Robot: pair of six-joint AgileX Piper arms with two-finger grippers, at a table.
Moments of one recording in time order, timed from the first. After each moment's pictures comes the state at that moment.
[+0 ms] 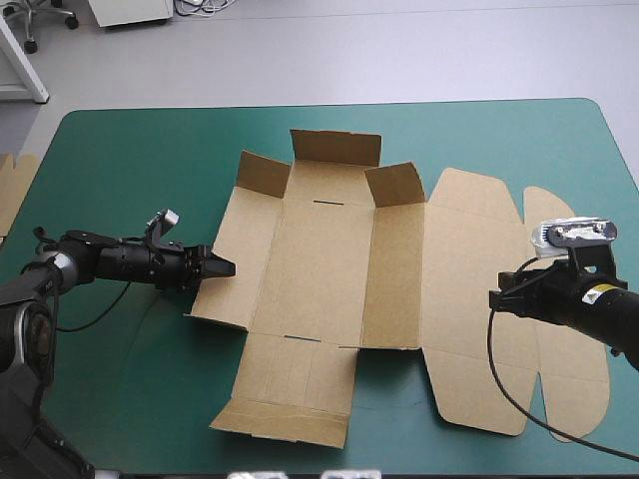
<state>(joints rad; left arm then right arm) 0.20 1.80 -0.96 -1.11 1.07 0.89 0.00 0.86 -0.86 0.32 0.86 -0.26</state>
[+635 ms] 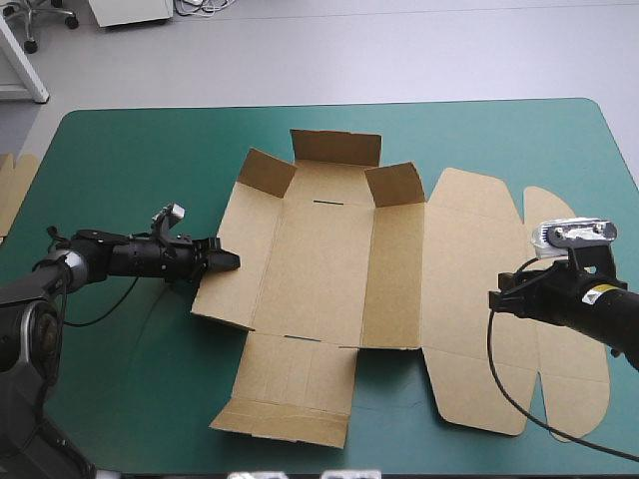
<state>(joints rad) 0.15 1.81 -0.96 -1.20 0.97 0.91 0.00 0.86 -0.86 0.32 0.86 -0.26</state>
